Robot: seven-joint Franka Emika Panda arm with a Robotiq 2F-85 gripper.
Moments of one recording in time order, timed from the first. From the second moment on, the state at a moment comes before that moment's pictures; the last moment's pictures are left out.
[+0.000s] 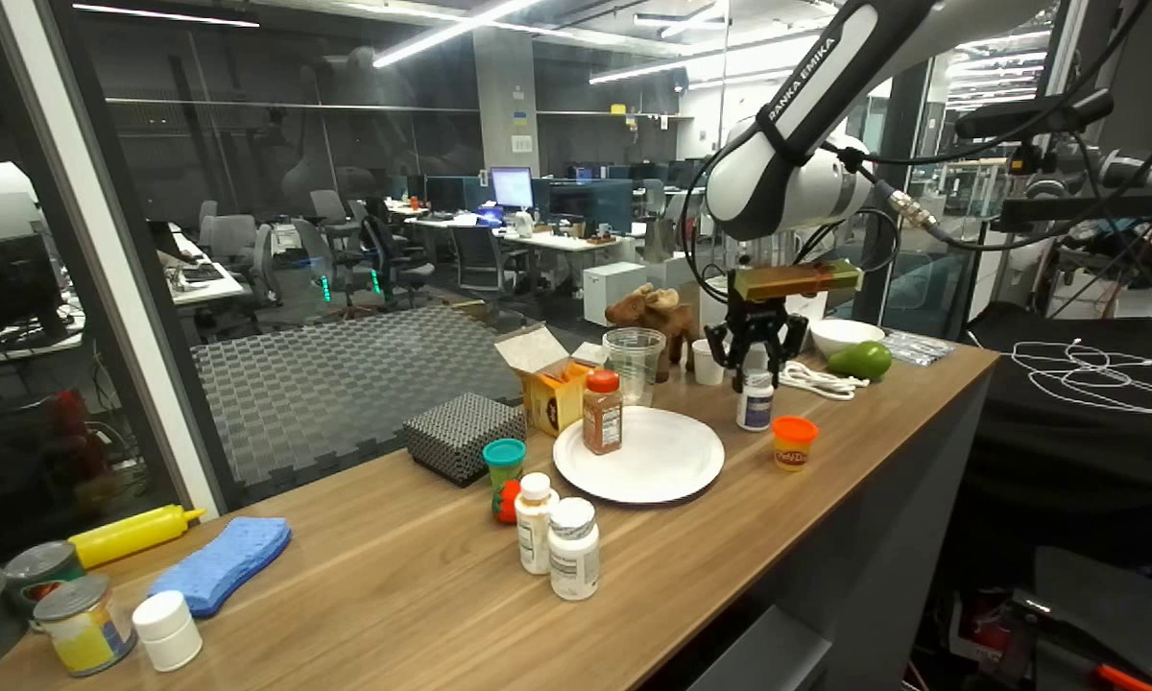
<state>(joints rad) -0.17 0.42 -0.22 -1.99 0.05 2.34 0.30</state>
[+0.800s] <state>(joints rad) -0.12 0.31 -0.23 -1.96 0.00 2.24 0.34</state>
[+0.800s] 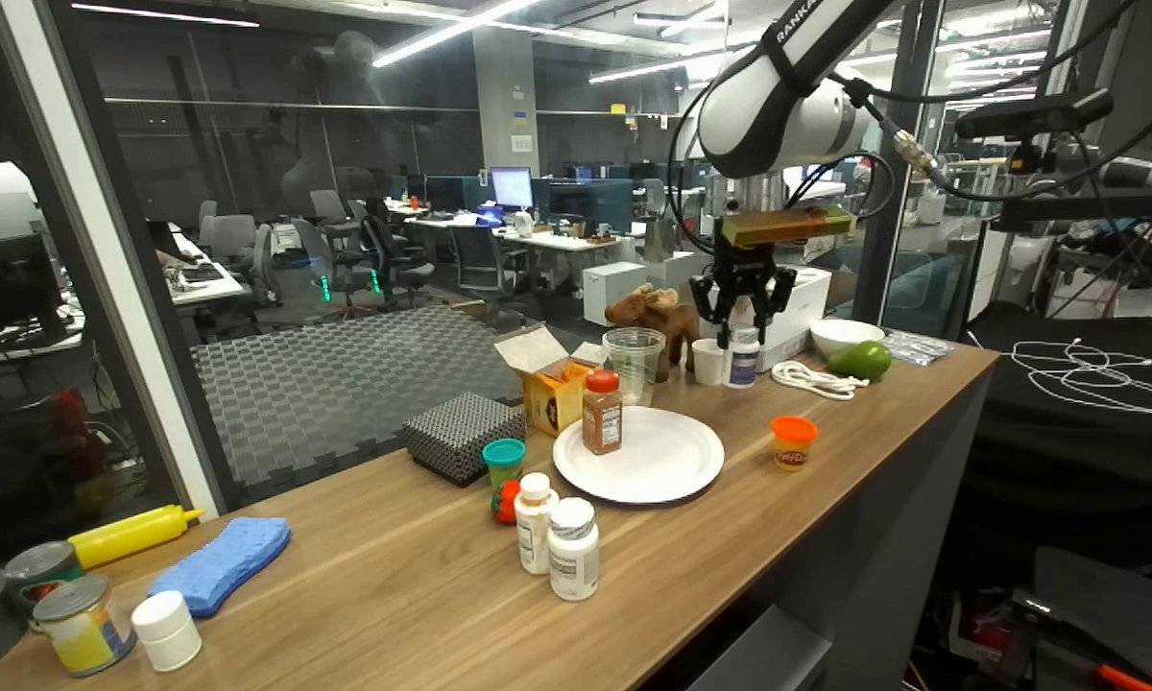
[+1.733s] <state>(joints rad) -0.01 0.53 -0.14 -1.73 -0.01 2.13 0.50</state>
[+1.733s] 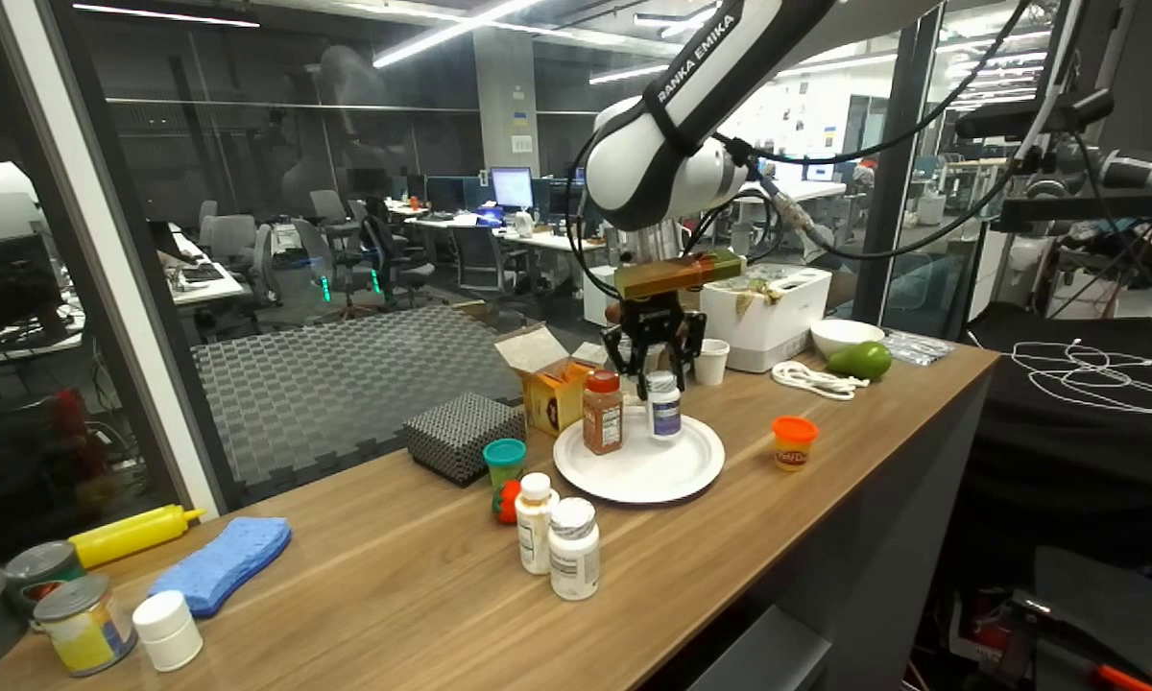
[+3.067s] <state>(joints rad) -0.05 0.60 -0.15 -1.64 0.12 2.11 0.58</state>
